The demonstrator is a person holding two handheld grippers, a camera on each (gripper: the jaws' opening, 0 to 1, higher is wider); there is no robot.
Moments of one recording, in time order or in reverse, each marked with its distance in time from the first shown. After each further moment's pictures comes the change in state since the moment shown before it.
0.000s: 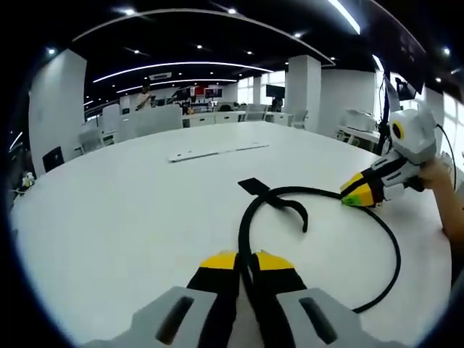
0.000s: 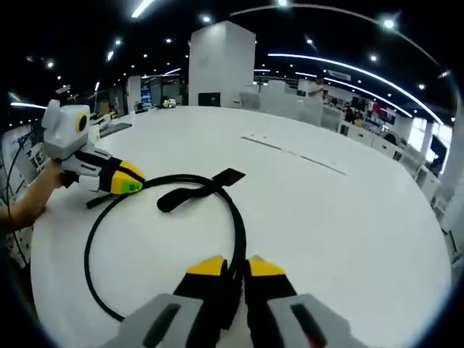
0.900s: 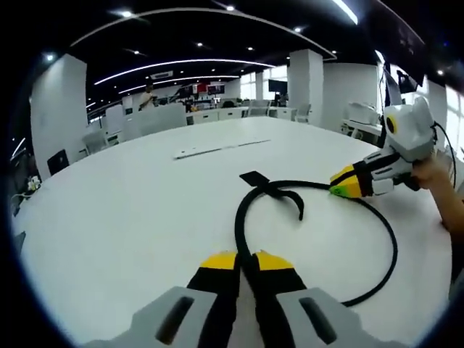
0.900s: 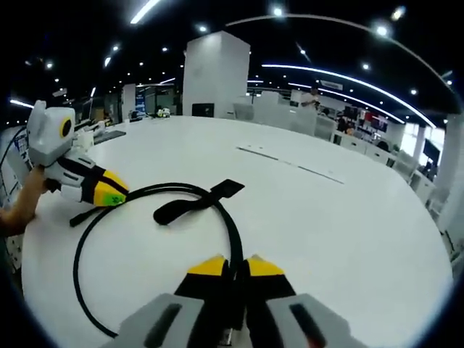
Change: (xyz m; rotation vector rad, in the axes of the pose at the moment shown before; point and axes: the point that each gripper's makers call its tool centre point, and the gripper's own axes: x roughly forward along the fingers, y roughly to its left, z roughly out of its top) left arm -0.016 -0.003 -0.008 0.030 0.036 0.044; right arm 0.006 0.005 0.010 -0.007 -0.069 -0.047
